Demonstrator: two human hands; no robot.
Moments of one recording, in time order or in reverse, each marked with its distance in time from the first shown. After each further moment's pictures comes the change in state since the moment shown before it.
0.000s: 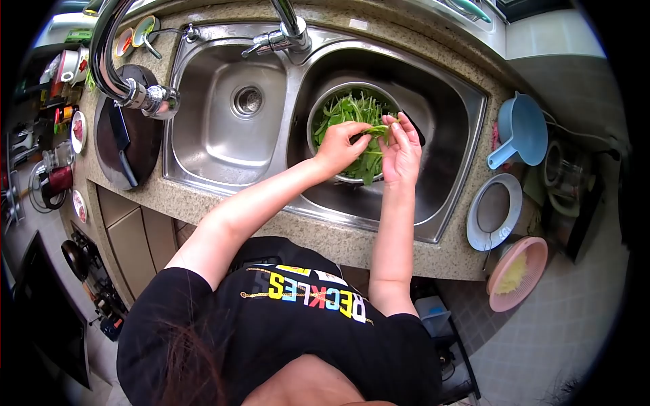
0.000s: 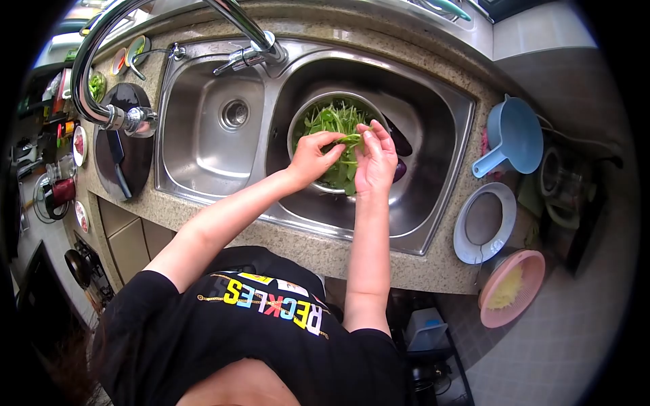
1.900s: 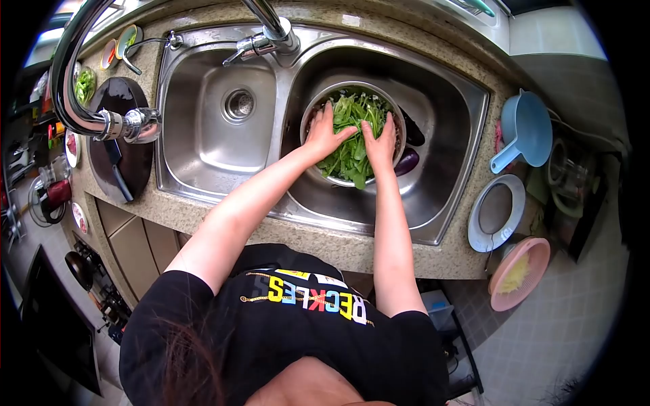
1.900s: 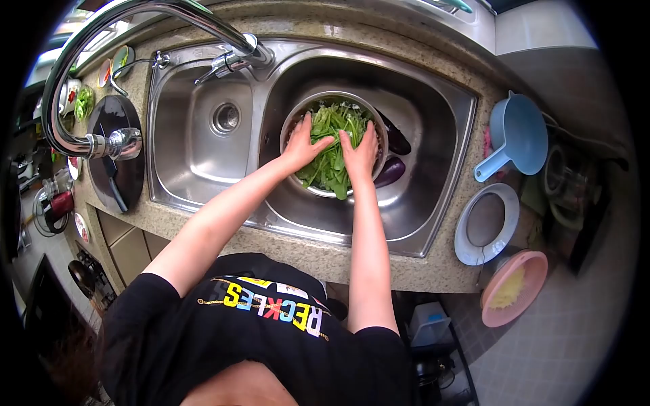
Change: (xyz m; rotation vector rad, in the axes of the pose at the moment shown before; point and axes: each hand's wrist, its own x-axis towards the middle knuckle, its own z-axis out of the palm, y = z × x) left_hand 0.018 -0.109 0.014 0.429 -0.042 -0.285; right_hand 0.080 0.082 -0.074 -1.374 0.026 -0.525
